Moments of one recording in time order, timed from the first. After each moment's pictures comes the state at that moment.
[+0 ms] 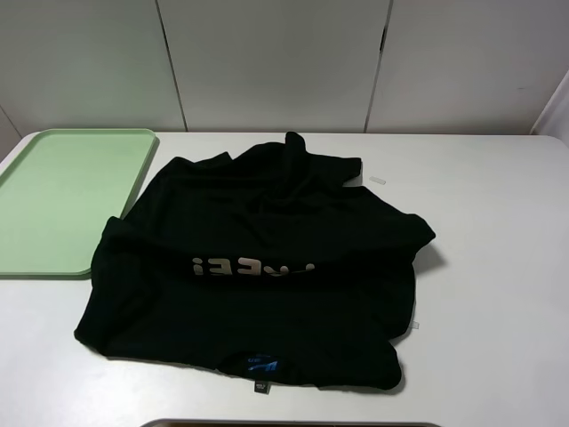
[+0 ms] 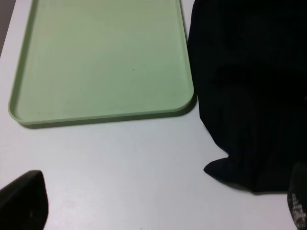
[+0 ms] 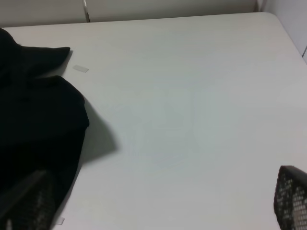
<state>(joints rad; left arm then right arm) -0.13 0.00 -0.48 0.15 1.05 -0.07 -0.06 -0.01 -0.50 0.00 1.03 0.00</state>
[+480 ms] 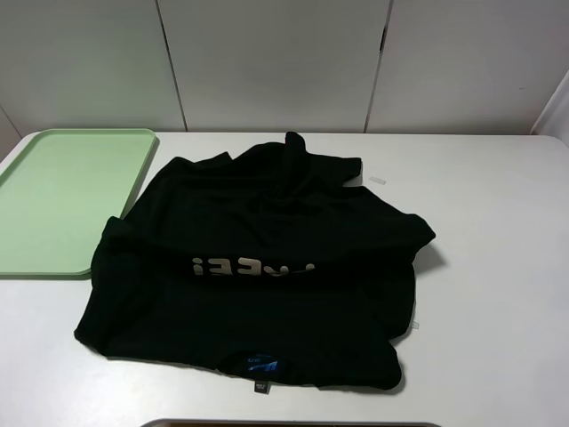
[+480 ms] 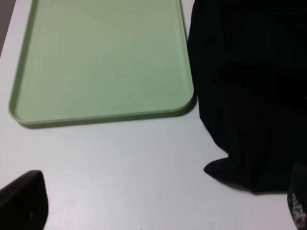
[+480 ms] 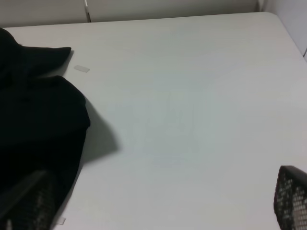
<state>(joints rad) -0.13 0.00 -0.48 0.15 1.05 -0.07 -0.06 -0.01 -0.50 0.00 1.03 0.00</state>
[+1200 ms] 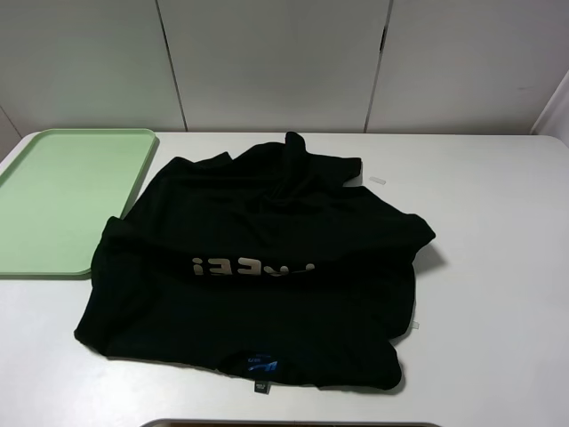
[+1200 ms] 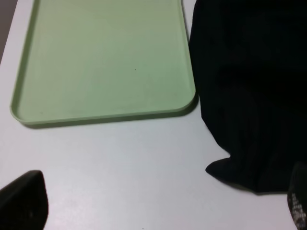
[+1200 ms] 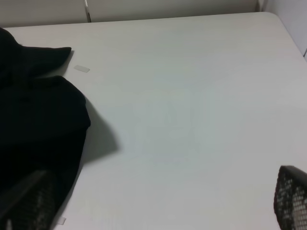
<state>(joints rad) -0.13 0.00 -0.48 0.15 1.05 -0.07 -0.06 -0.01 -0.50 0.00 1.03 0.00</state>
